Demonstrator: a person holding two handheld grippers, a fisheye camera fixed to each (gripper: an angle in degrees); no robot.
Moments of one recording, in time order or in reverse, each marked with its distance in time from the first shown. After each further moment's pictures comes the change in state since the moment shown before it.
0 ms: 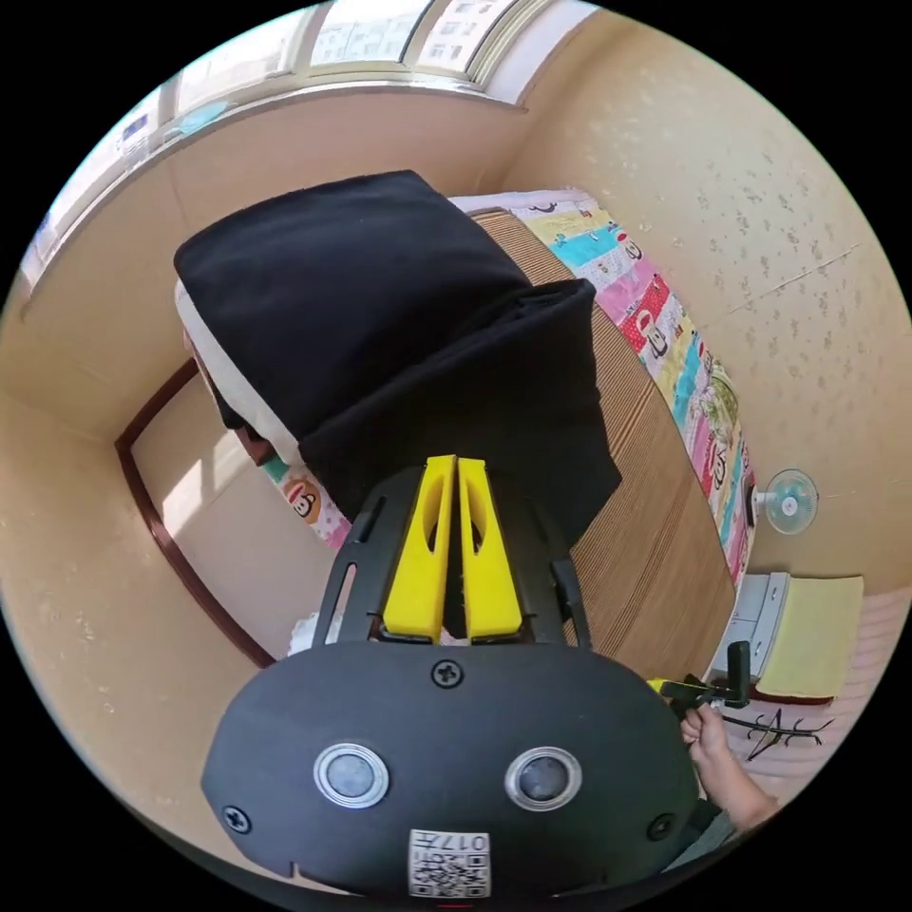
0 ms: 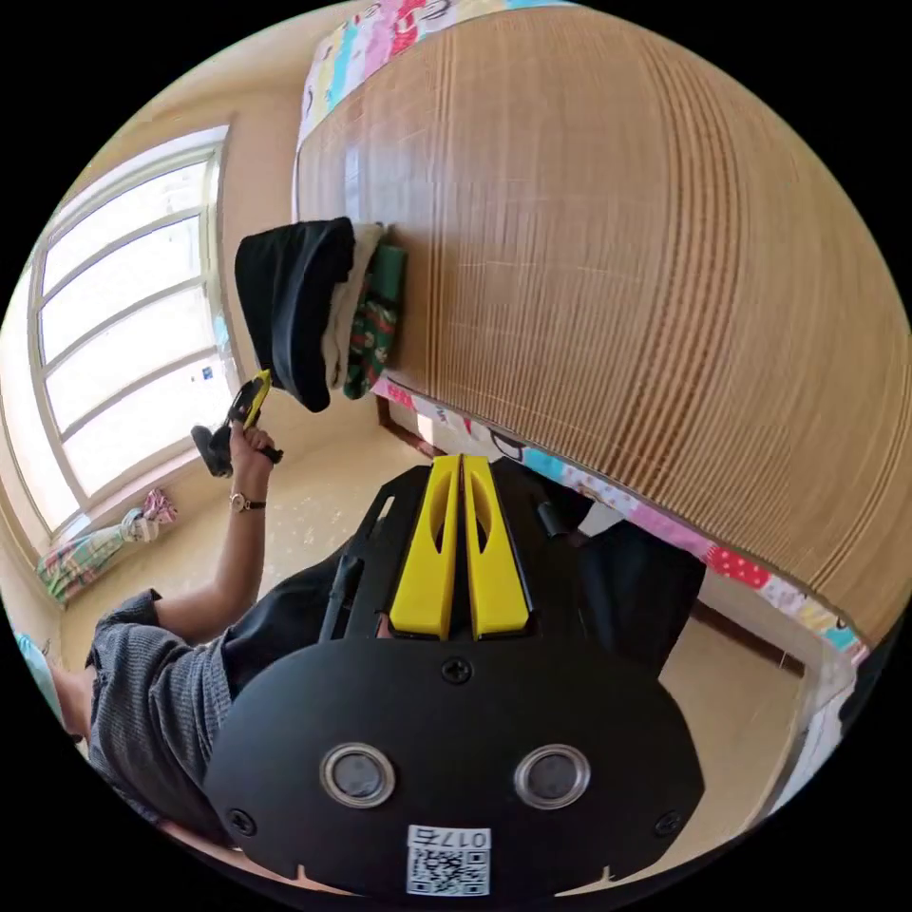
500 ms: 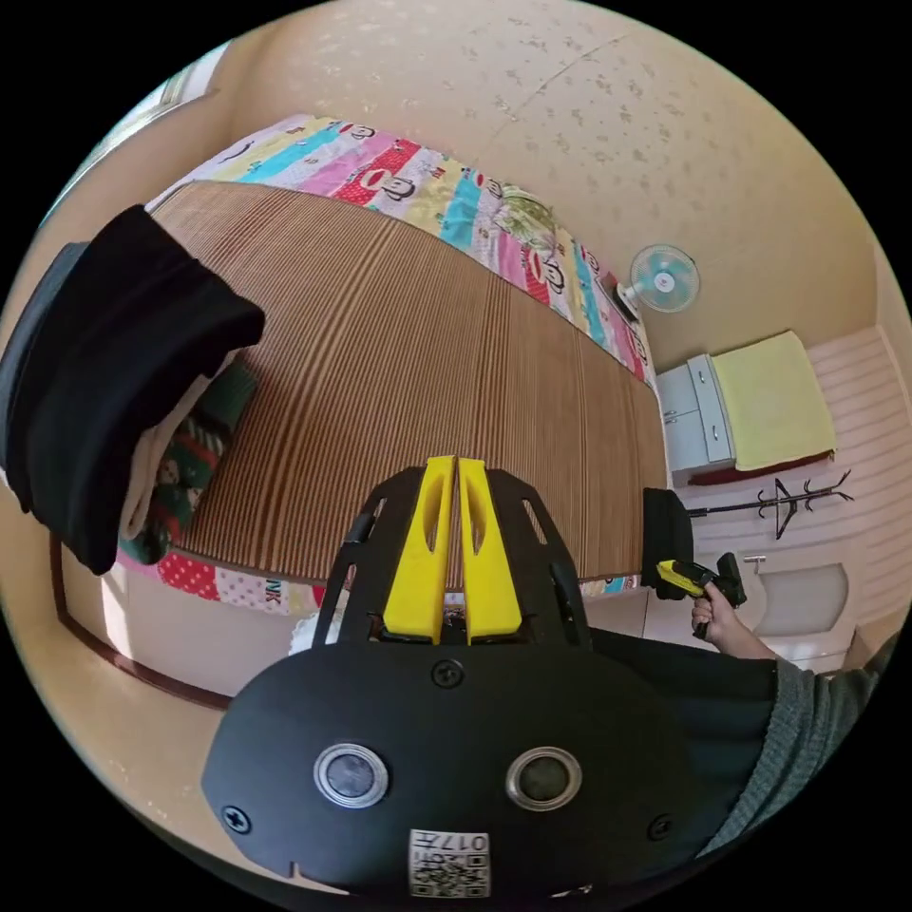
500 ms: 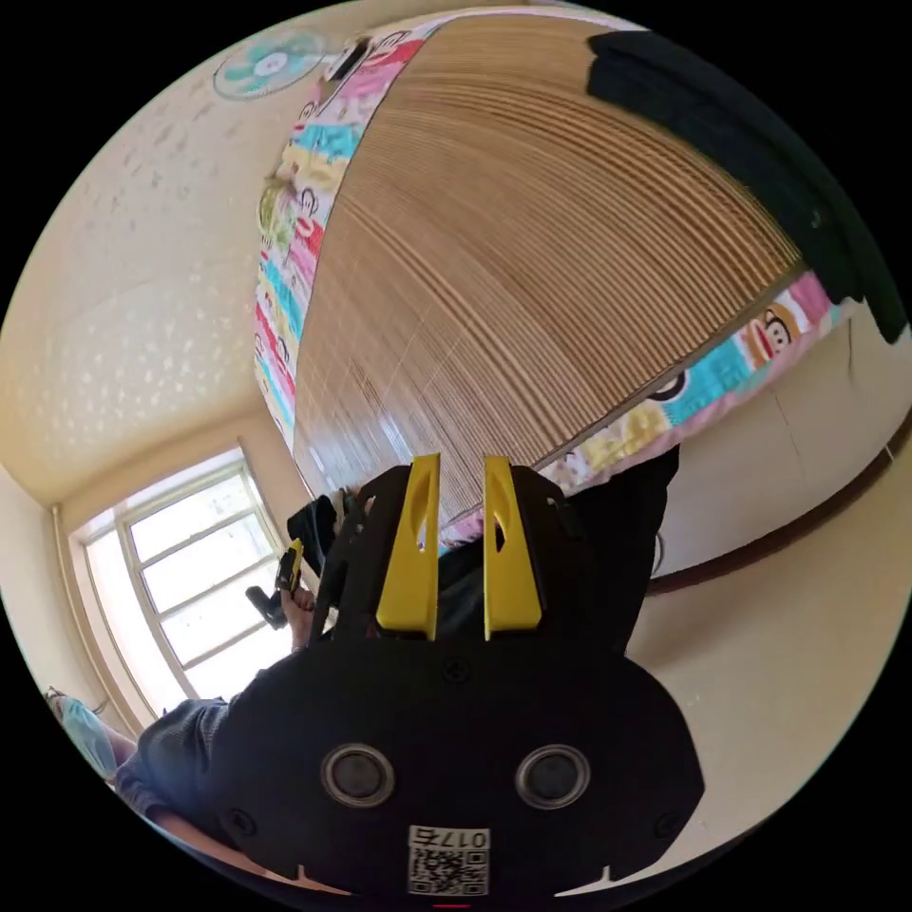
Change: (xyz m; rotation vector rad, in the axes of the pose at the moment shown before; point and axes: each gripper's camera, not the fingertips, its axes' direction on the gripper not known) left arm 0.241 0.198 0.189 -0.283 0.276 0.616; right arm 0.227 0.250 -0.214 0.709 -0.382 0.568
